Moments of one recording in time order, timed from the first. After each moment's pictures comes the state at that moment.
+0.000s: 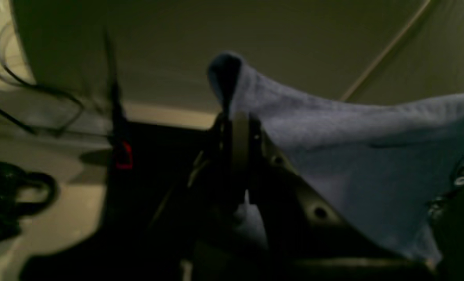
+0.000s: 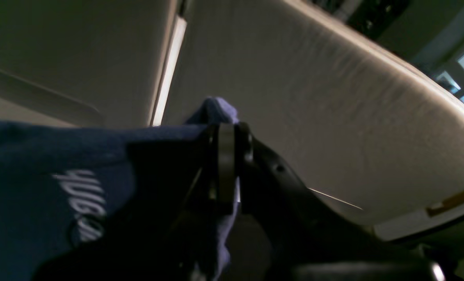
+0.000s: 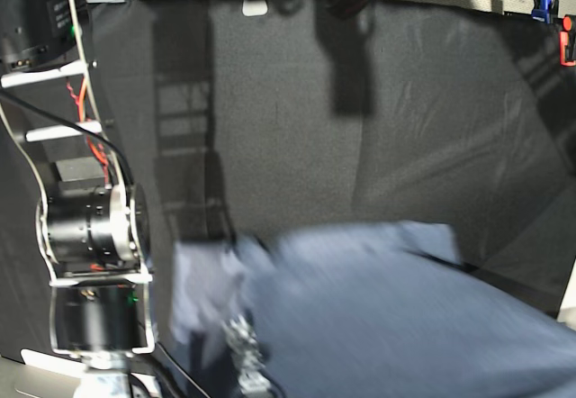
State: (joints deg) left arm -51.8 -39.7 -17.8 39.7 -41.5 -41.7 35.4; right arm 68.5 4.1 -11.5 63.6 -7.7 13.4 -50.0
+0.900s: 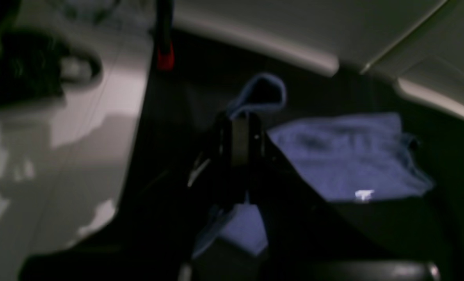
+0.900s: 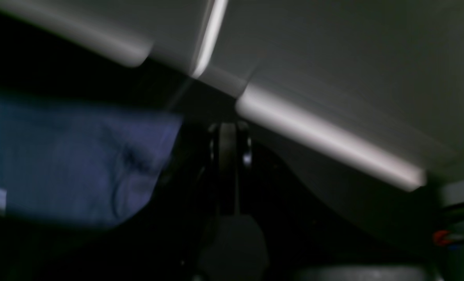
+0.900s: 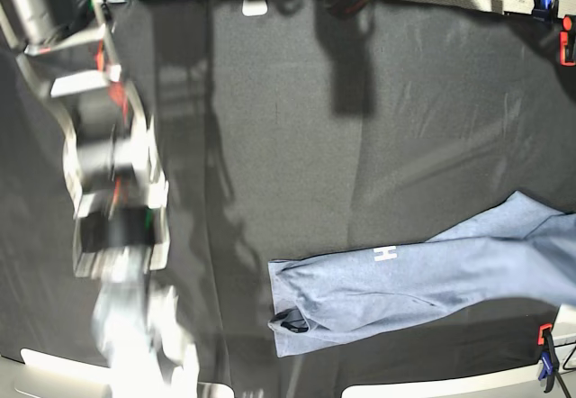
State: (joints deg) left arm -30.8 -44.0 -17.8 41.6 -52.1 -42.1 41.3; right arm 44.3 4.2 -11.5 75.3 -0.9 17.4 -55.8
